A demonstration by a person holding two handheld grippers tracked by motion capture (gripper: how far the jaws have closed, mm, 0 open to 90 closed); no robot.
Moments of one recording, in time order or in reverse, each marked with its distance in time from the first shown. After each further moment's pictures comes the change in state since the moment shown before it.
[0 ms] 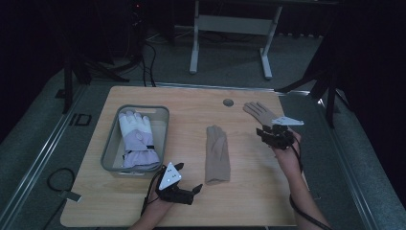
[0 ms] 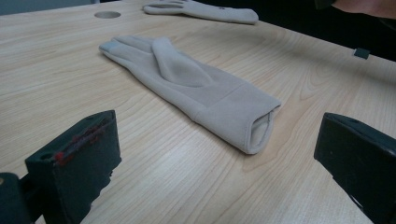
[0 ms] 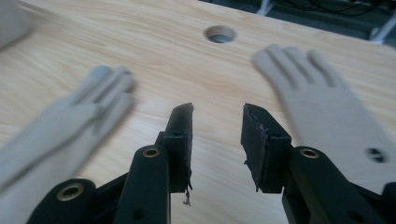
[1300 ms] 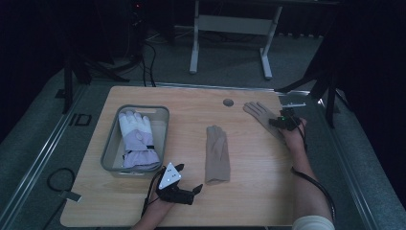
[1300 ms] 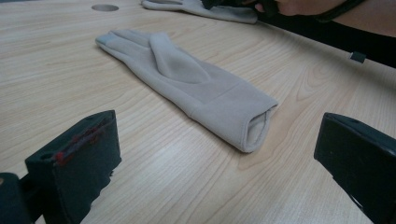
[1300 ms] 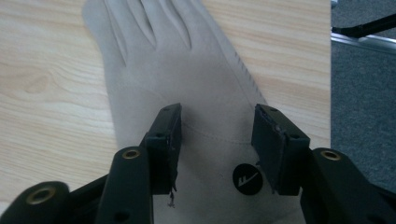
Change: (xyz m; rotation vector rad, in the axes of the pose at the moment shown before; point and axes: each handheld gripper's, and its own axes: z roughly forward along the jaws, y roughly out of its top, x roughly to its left) left arm 0.000 -0.002 0.002 0.010 -0.009 -0.038; right arm -0.120 -0.005 0.090 0.209 -0.146 0.144
